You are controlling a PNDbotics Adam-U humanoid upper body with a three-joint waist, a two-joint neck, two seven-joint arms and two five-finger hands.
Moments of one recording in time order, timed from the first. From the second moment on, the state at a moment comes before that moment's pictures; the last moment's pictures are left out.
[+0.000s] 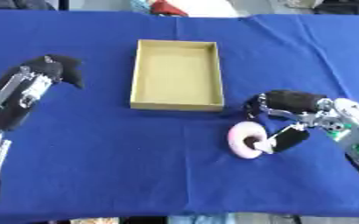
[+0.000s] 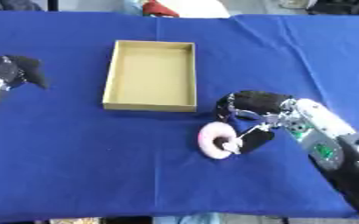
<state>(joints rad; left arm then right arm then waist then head) -0.28 0.39 -0.02 -1.81 0.04 -0.08 -0.41 -0.54 -0.61 0.48 -1.47 0.68 -0.36 0.35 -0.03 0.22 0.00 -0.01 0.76</state>
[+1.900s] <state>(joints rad) -0.32 0.38 -0.05 -1.81 0.05 -0.08 -0.43 -1.04 -0.44 0.29 -1.02 0.92 -0.27 0.27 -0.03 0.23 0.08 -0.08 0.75</state>
